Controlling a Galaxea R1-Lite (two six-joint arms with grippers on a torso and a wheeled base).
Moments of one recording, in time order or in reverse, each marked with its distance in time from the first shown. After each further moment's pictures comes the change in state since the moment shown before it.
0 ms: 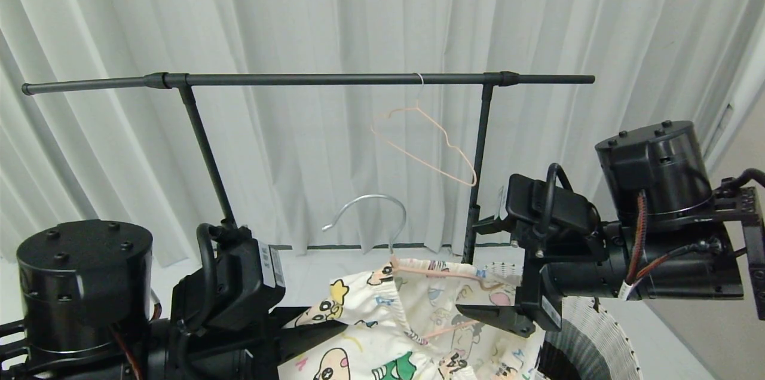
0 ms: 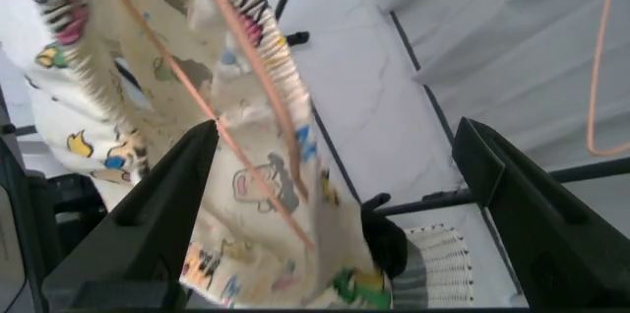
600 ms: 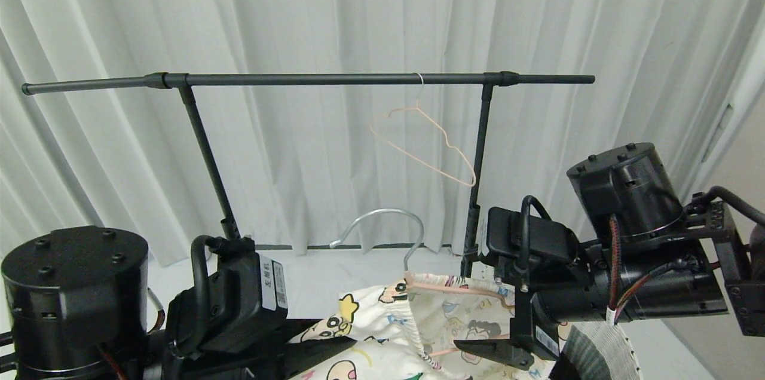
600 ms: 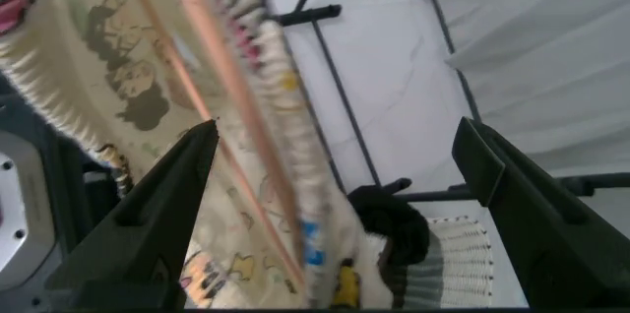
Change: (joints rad) left arm -0.051 -0.013 0.000 0.000 0.001 0.014; right arm 0.042 0.030 -0.002 0.079 0.015 -0.025
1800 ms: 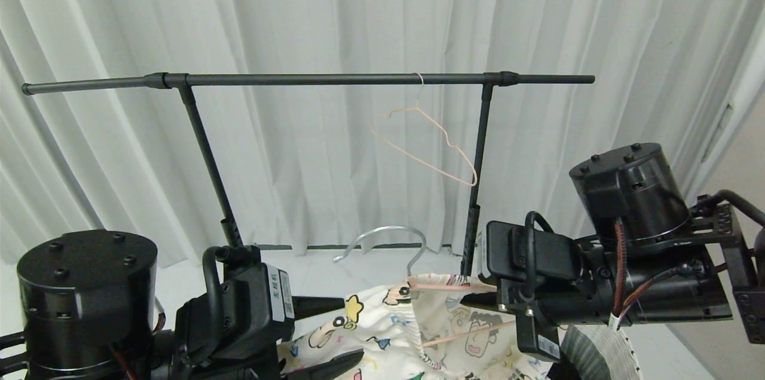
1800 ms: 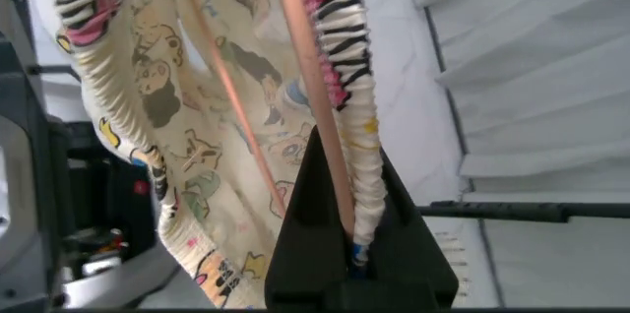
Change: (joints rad) left arm 0.017 0.013 0.013 -0.001 0.042 0.080; right arm 0.009 -0.014 0.012 -0.027 -0.012 -0.148
